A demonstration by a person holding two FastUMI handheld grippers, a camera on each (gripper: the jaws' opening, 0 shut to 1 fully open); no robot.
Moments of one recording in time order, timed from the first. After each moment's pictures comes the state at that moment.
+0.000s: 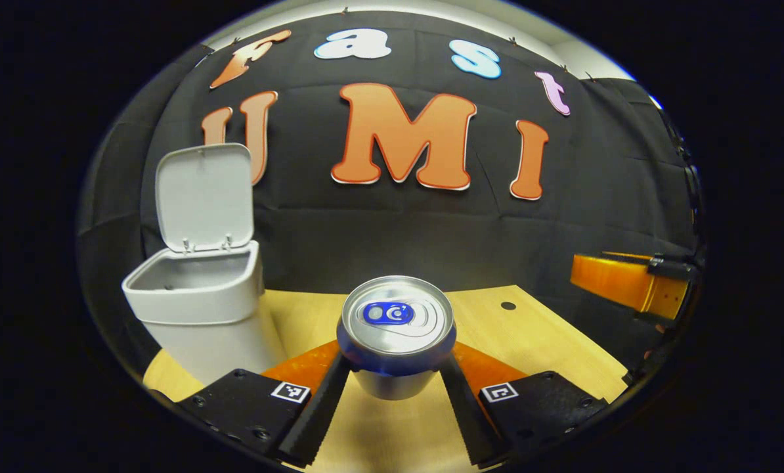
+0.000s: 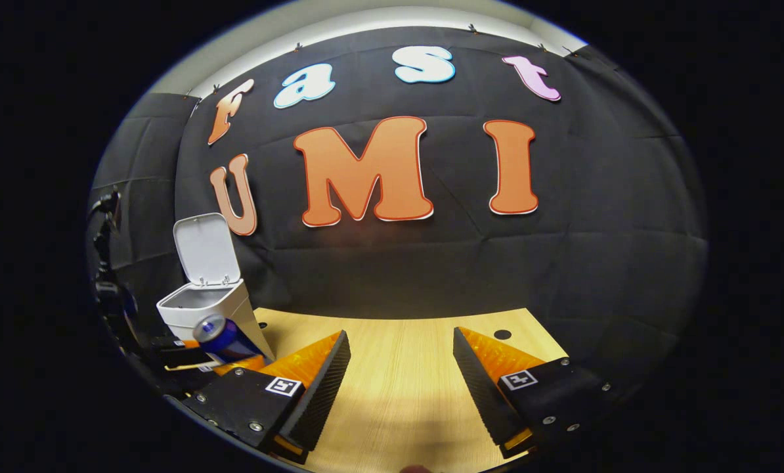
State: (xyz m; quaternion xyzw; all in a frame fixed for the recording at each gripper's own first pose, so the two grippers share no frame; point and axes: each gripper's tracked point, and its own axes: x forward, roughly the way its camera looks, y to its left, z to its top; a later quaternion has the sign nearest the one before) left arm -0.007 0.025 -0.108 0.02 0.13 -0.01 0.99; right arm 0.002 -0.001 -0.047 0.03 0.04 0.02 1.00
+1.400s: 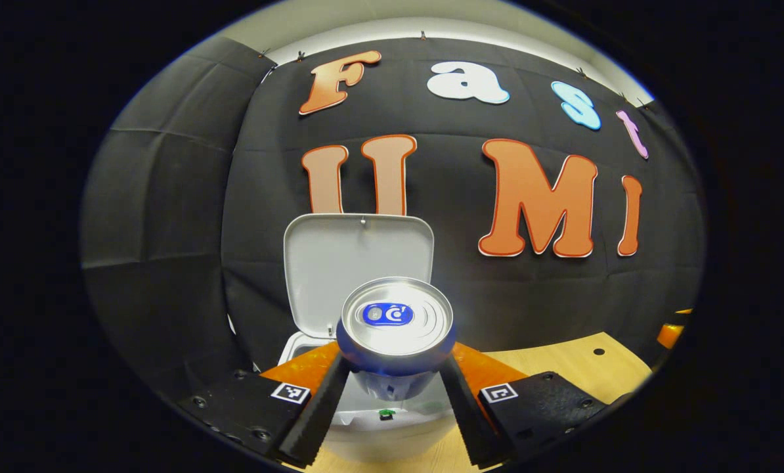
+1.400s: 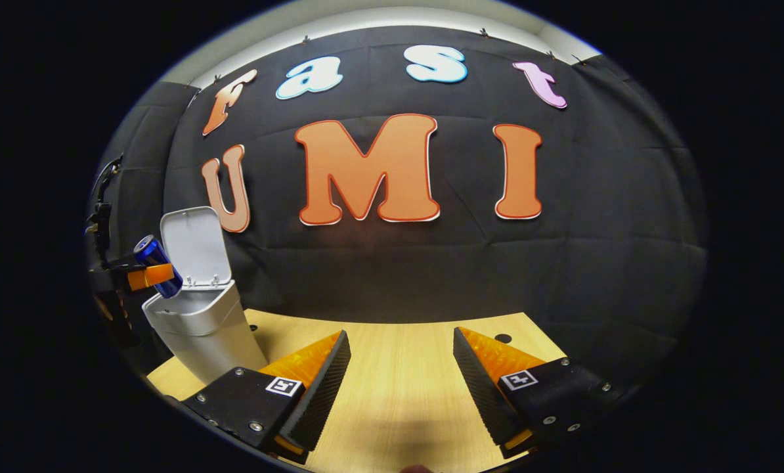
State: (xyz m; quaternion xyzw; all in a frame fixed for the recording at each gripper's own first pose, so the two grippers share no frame) left arm 0.042 0.269 -0.006 0.03 0.04 0.14 0.99; right arm 0.024 0.019 -0.052 0.02 0.04 -0.01 1.00
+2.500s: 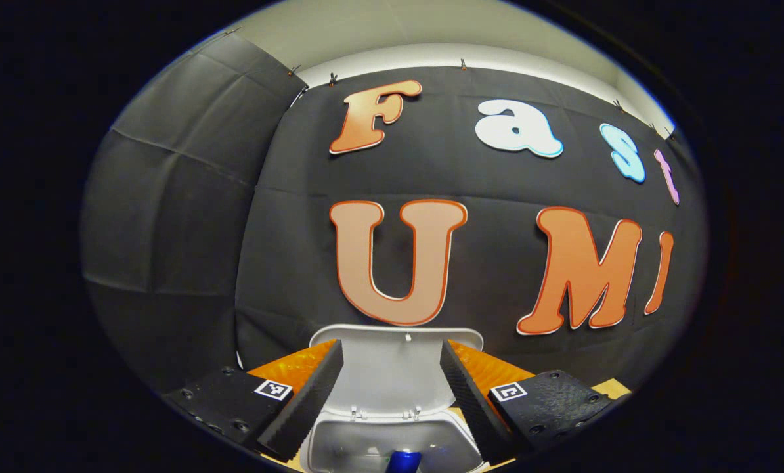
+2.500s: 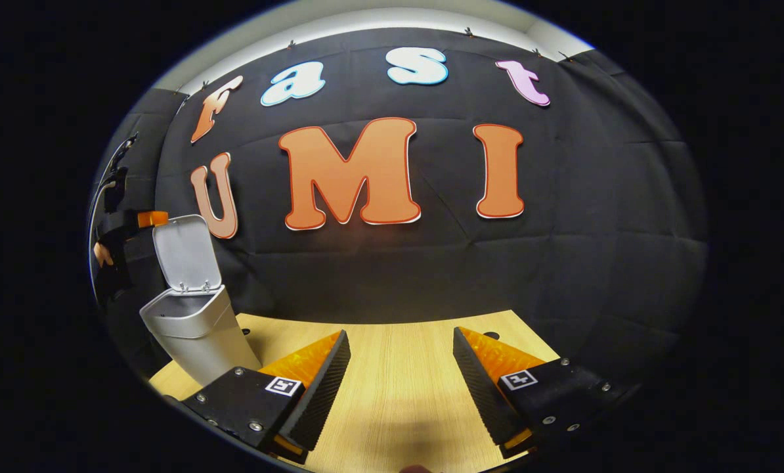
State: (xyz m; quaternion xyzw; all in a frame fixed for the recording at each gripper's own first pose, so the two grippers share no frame) left arm 0.091 0.328 0.141 0.00 -0.08 0.18 0.98; right arm 0.009 0.001 -0.046 0.03 0.03 -0.03 1.00
